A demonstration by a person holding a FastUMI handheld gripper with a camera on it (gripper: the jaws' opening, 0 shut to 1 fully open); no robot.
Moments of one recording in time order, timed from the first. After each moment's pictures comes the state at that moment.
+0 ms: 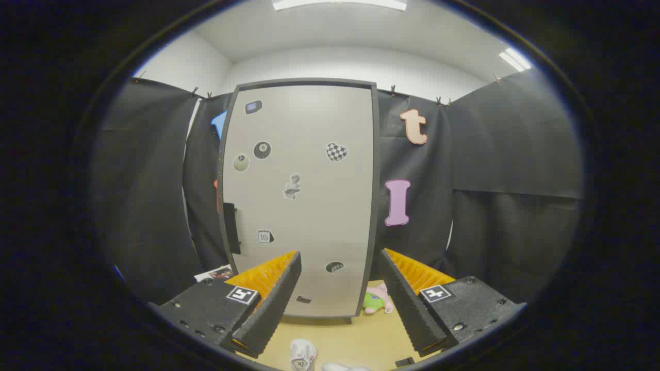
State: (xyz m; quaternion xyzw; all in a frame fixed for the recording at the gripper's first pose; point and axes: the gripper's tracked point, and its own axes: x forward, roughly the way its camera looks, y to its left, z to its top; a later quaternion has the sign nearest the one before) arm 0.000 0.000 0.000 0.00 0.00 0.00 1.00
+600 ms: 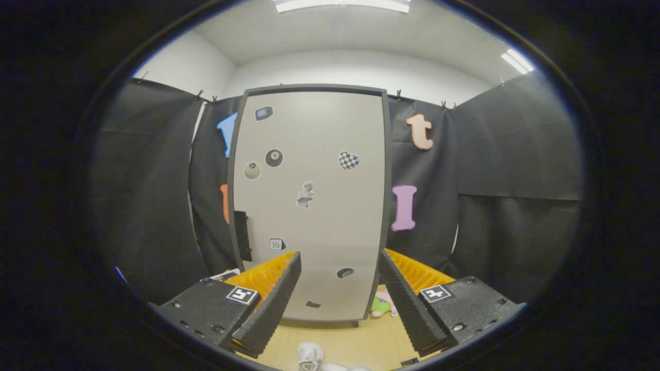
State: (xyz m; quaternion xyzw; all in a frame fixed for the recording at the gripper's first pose) arm 0.000 0.024 0.009 0.00 -0.01 0.02 1.00
